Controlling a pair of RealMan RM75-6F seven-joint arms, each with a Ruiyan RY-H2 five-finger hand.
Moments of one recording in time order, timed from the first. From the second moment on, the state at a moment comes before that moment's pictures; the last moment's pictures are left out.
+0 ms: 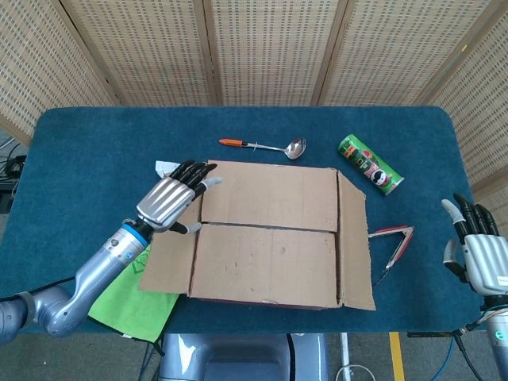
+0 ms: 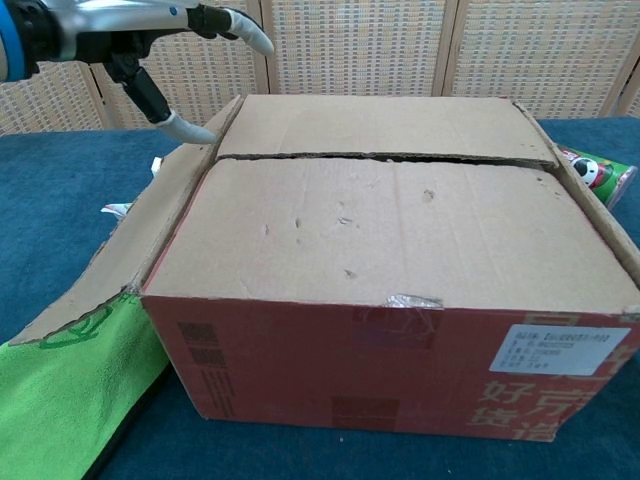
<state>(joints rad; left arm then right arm) -0.89 -1.18 -0.21 -1.83 1.10 0.90 0.32 0.17 -0.95 0.13 -1.77 -1.40 1.39 0.04</state>
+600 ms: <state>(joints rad) -0.98 -1.34 -0.21 -1.78 0.93 0.93 0.53 0.16 -0.94 0.14 -1.74 -1.39 1.39 0.07</state>
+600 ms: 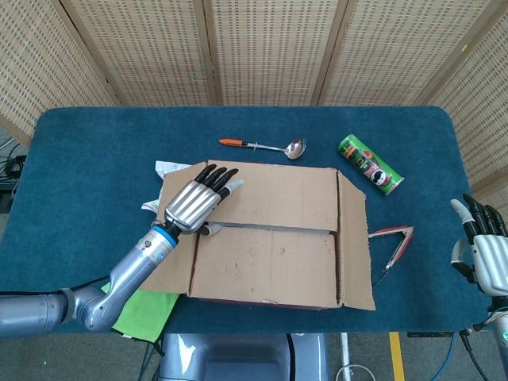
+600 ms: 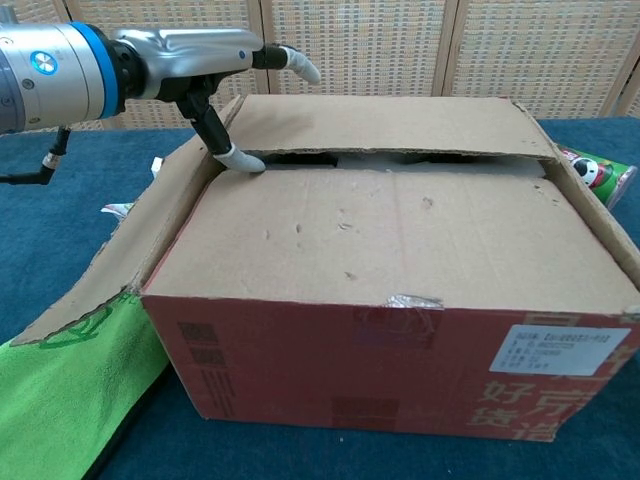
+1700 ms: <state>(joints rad) -0.98 -1.37 -0.27 -1.72 0.93 1.04 0.48 0.16 -0.94 0.14 -1.73 -1.38 1.39 0.09</state>
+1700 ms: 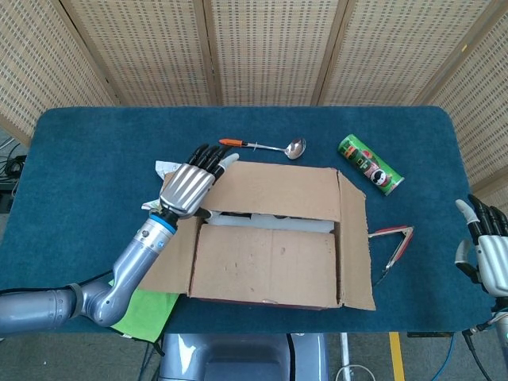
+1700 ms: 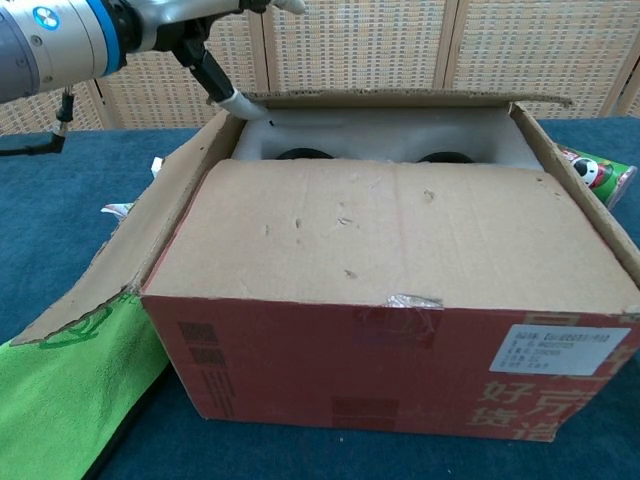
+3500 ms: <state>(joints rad) -1.19 -1.49 -0.43 -1.28 0.70 0.97 0.55 0.12 -0.91 0.14 -1.76 -1.37 1.42 0.09</state>
